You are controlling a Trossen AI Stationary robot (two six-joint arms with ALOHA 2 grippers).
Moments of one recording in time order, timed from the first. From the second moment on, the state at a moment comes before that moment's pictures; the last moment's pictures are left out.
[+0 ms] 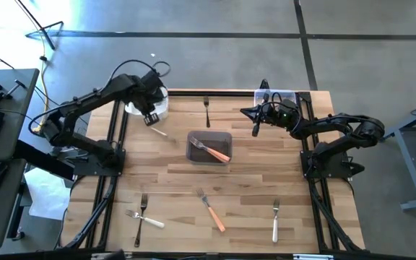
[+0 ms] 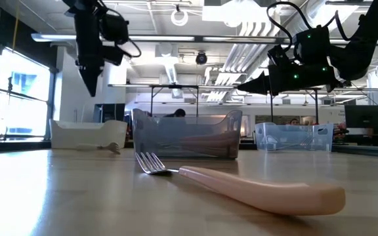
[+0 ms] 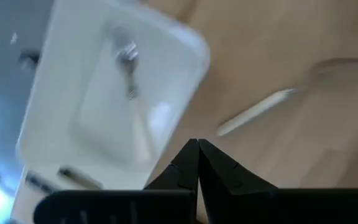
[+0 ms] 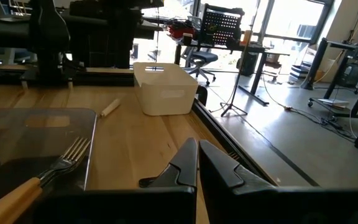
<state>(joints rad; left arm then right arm) 0.73 1.37 1.16 -1.13 -0.15 0.30 -0.63 1.40 0.33 1.00 -0.30 -0.18</state>
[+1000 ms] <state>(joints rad) 0.41 1.45 0.87 -0.81 -0.06 0.38 -0.63 1.40 0.33 0.98 -0.30 -0.18</state>
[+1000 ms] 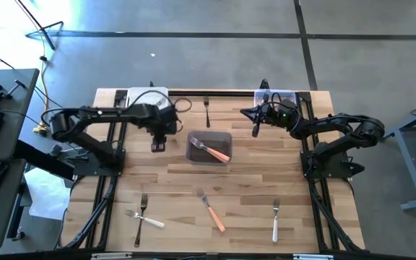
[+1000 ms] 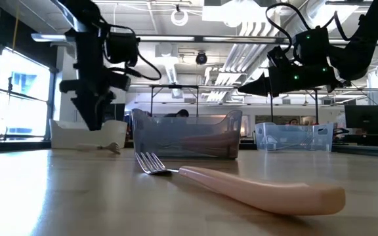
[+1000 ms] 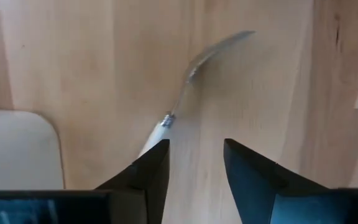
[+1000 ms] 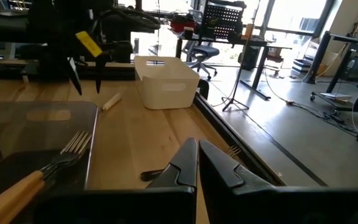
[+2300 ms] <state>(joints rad) 0.40 1.53 0.77 -0.62 -0.04 0.42 -0.63 1.40 0.33 0.98 -0.30 -0.18</state>
